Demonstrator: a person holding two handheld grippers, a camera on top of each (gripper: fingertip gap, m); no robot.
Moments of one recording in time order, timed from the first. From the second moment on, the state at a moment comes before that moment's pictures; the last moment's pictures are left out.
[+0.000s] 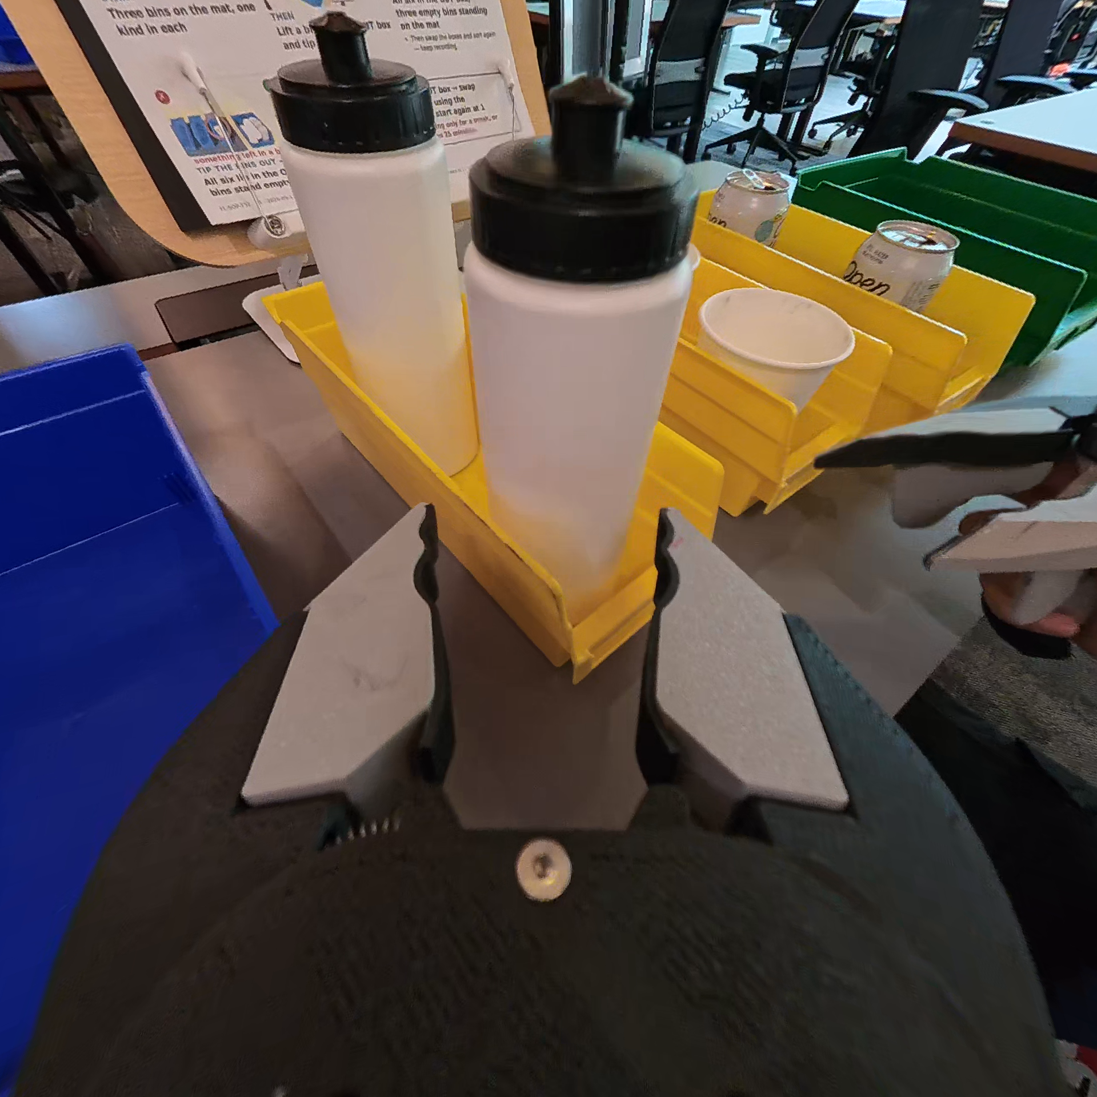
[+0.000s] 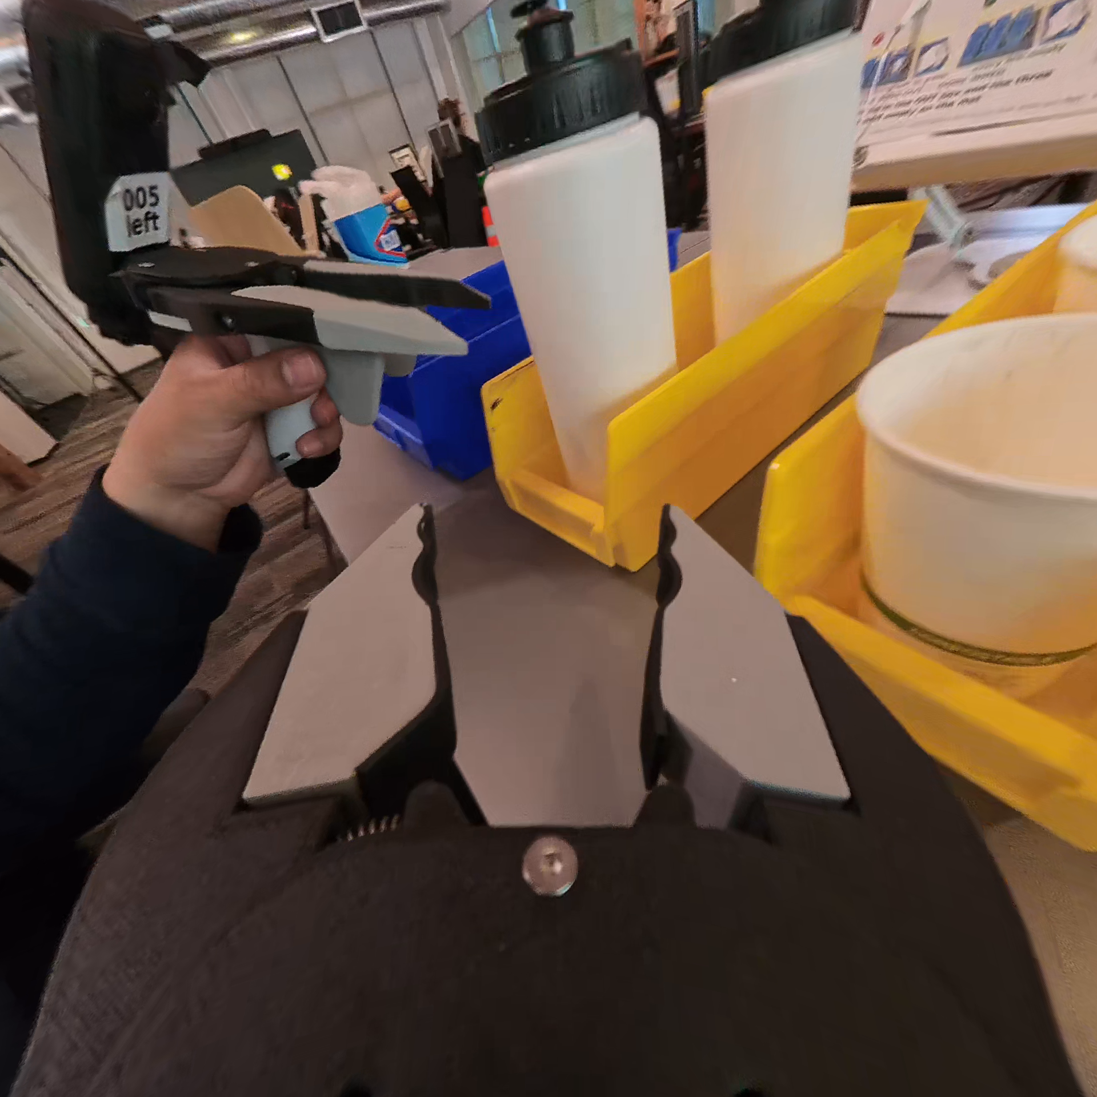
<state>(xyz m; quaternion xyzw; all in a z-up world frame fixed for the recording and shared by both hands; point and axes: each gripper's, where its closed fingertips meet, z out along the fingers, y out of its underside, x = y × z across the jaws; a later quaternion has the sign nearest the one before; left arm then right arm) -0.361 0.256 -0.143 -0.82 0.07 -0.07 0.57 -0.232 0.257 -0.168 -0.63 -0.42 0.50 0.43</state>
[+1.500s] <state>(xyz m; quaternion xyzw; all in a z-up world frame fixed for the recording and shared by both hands) -0.328 0.246 -0.215 -0.90 0.09 -0.05 0.43 -0.272 0.316 -0.222 -0.75 -0.37 0.24 0.50</state>
